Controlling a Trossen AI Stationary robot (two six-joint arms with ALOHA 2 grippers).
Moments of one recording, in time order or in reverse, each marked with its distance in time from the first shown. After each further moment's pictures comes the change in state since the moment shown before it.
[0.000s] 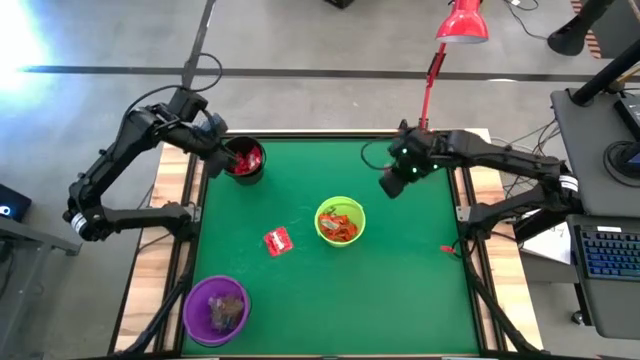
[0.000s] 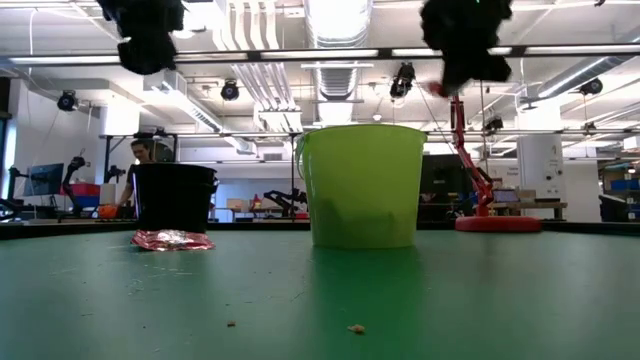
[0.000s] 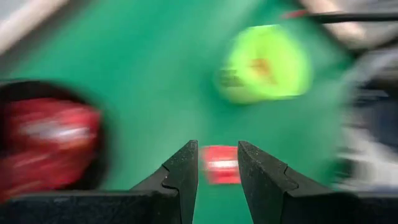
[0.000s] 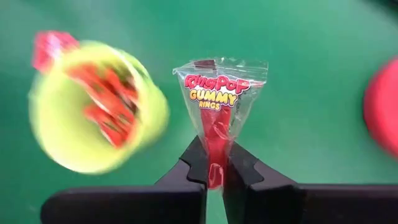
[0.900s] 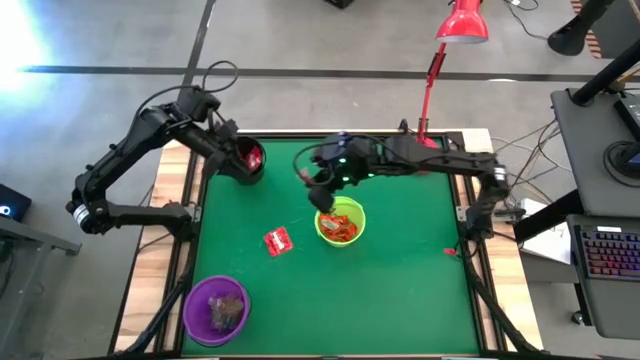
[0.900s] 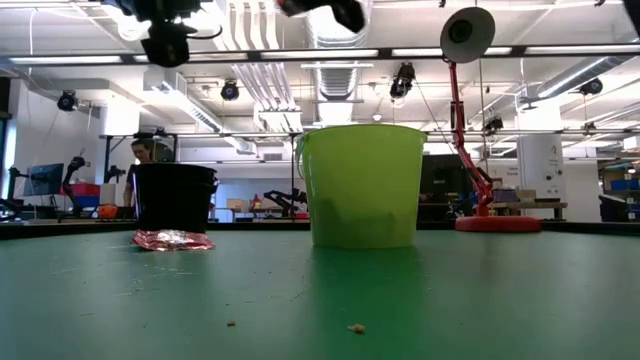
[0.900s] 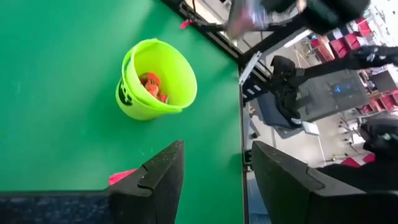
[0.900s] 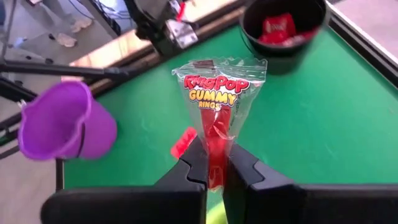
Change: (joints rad) left arm -0.072 0.057 0.002 0.076 0.421 -0.032; right arm 0.258 0.560 0.748 0.201 0.026 -0.132
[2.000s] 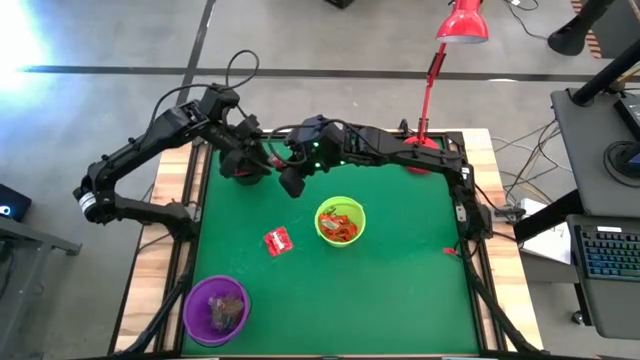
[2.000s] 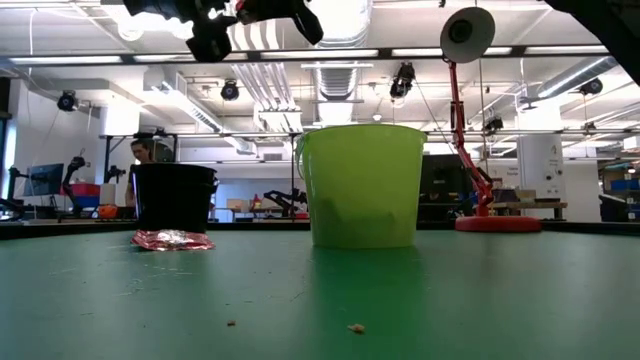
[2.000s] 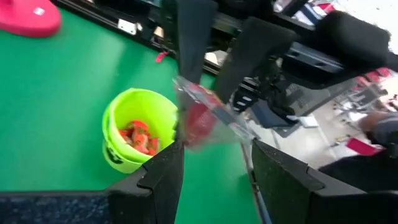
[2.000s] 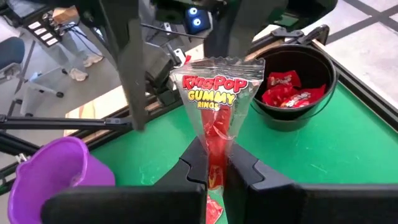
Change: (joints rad) left arm -0.126 0.095 0.000 0.348 0.032 -0.059; right arm -0.066 0.239 0.308 0.074 -0.029 -0.028
